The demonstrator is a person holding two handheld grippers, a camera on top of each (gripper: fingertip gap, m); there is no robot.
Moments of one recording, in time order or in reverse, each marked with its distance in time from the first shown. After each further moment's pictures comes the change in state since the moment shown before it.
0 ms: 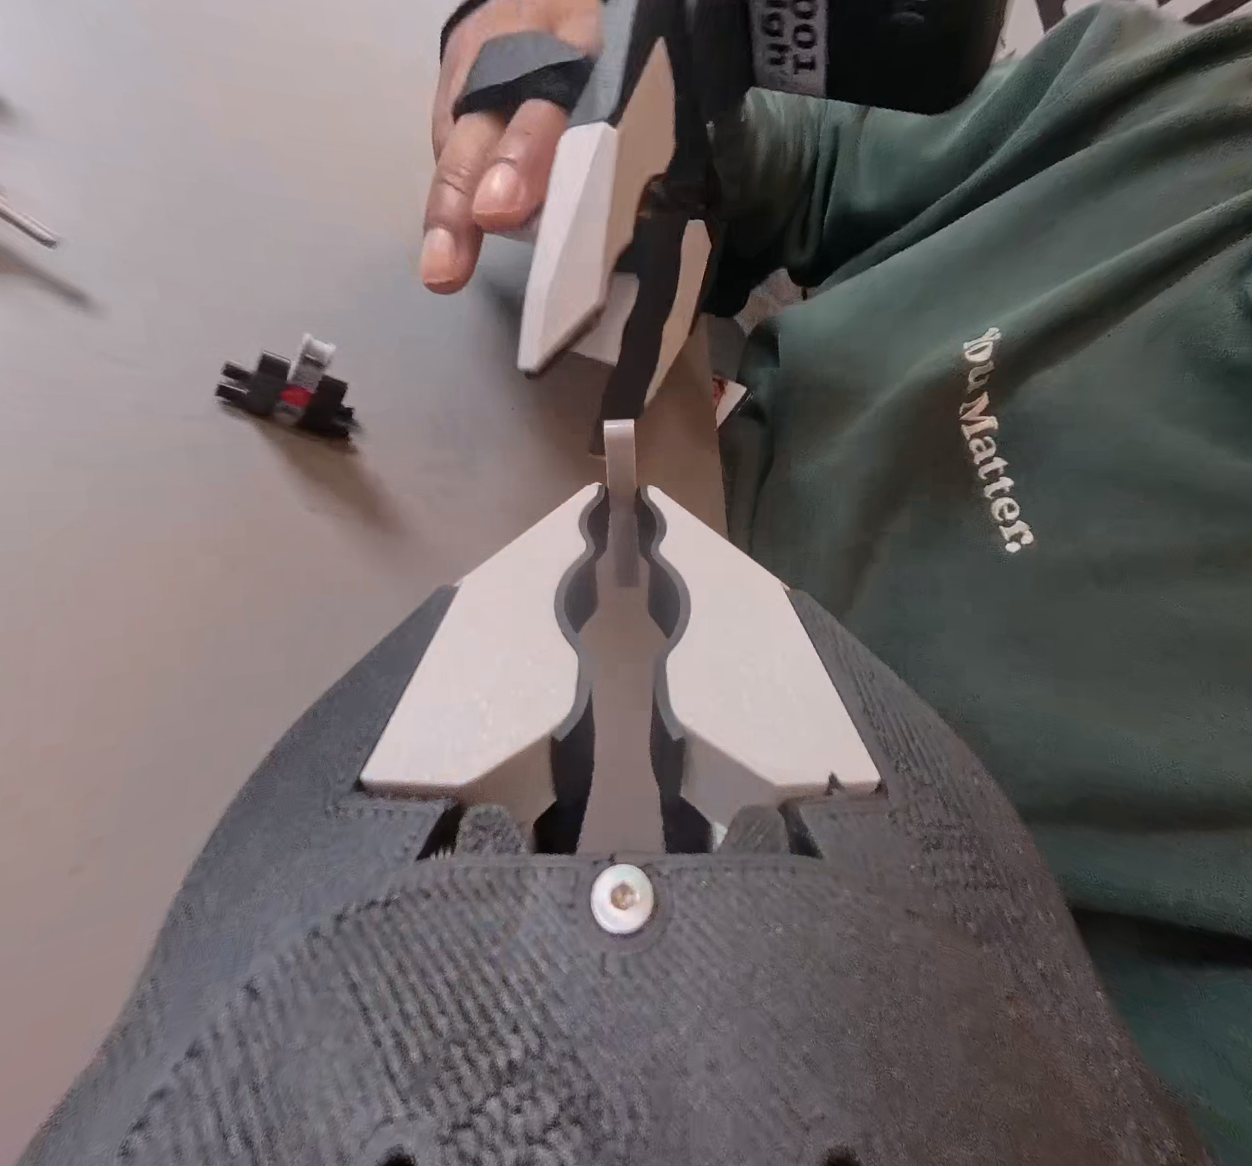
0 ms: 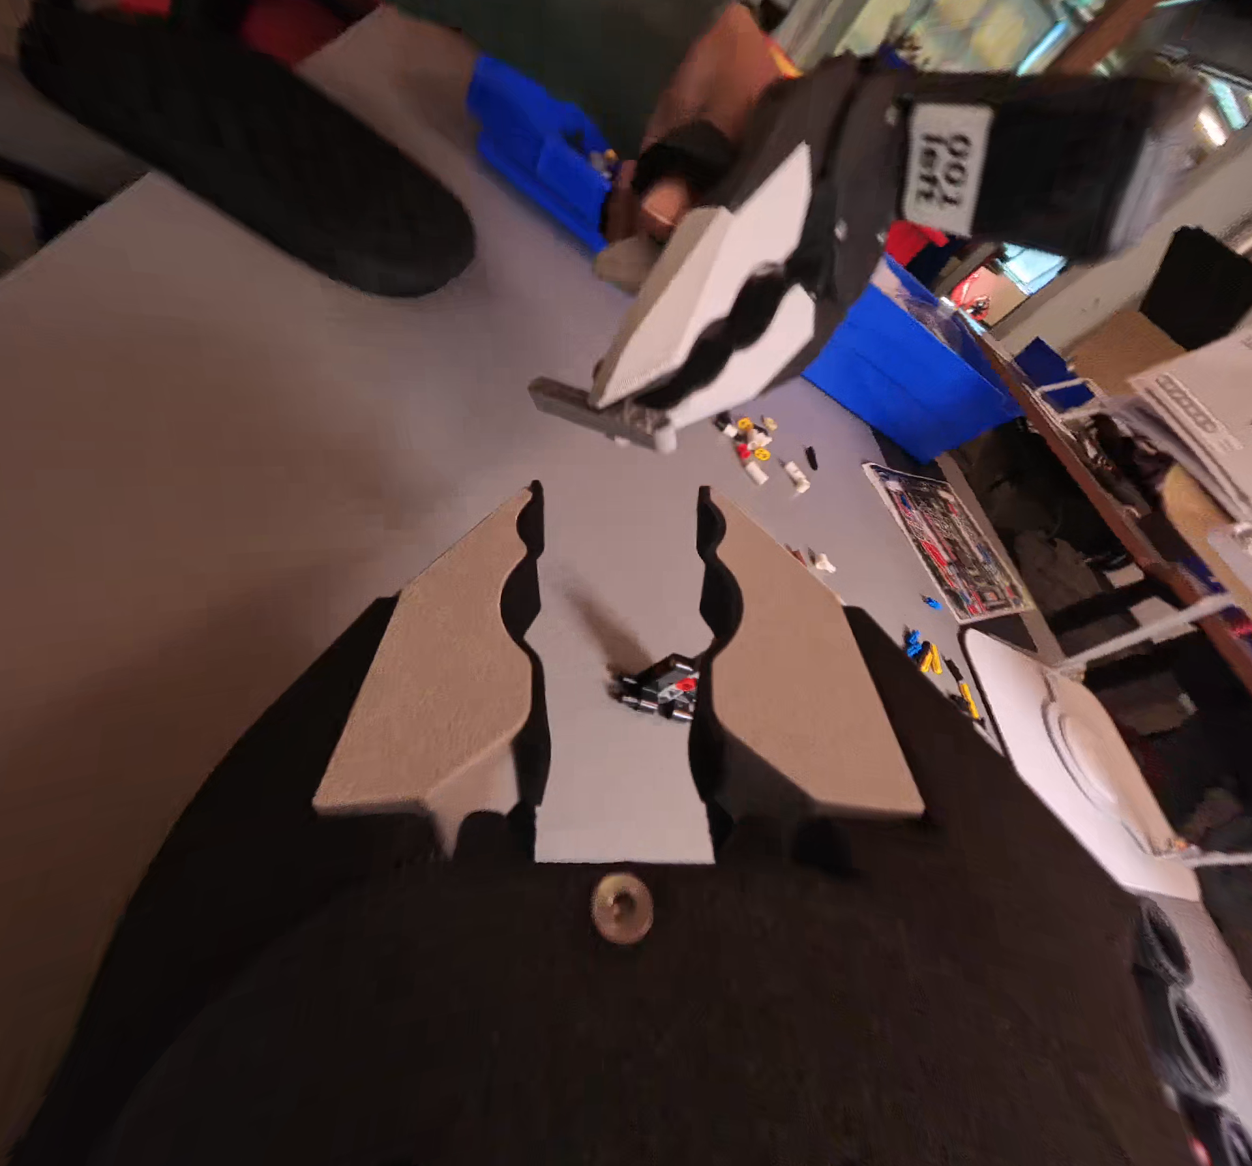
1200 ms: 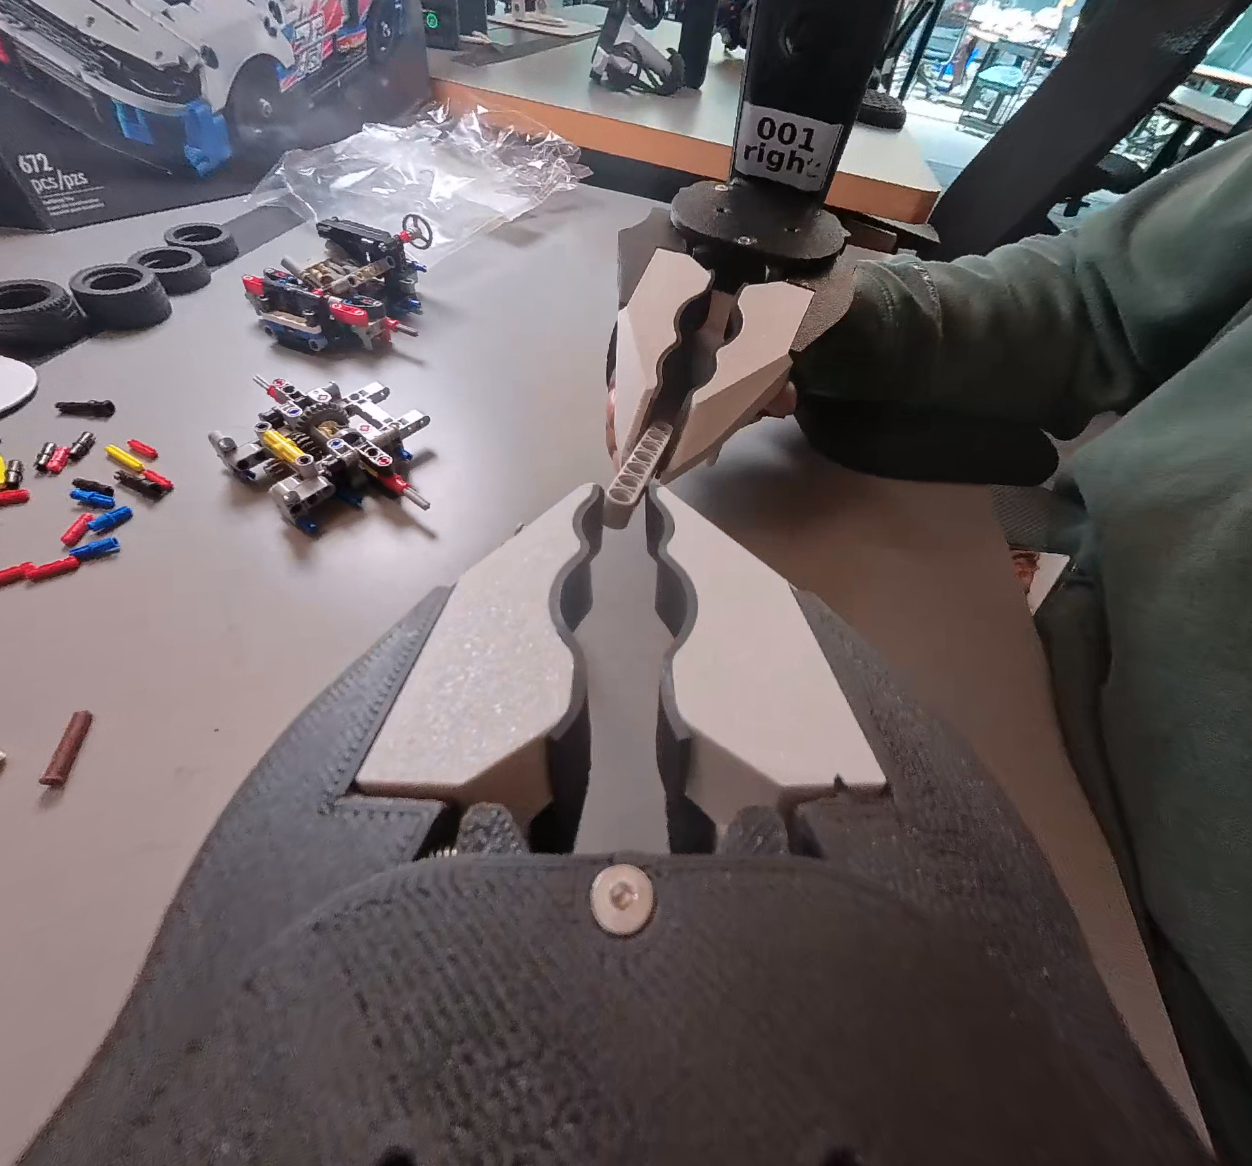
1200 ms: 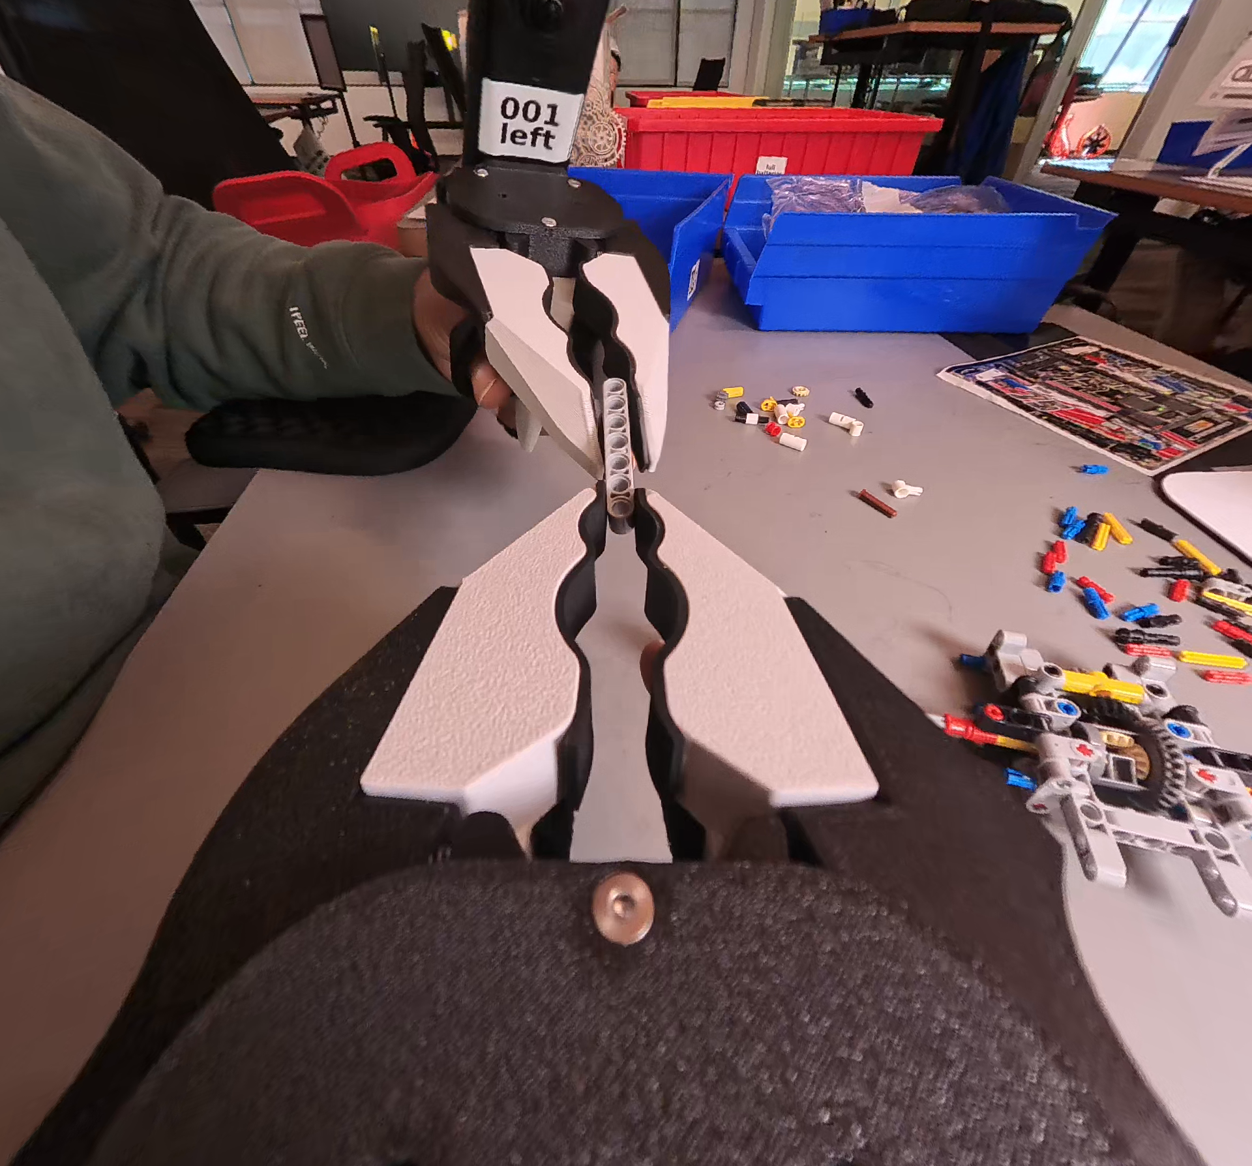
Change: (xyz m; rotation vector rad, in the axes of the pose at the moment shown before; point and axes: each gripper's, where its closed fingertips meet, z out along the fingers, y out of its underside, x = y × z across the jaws) left arm -0.023 -0.035 -0.010 0.497 -0.517 0.408; right arm 0.032 0.005 -0.015 0.150 -0.041 0.566
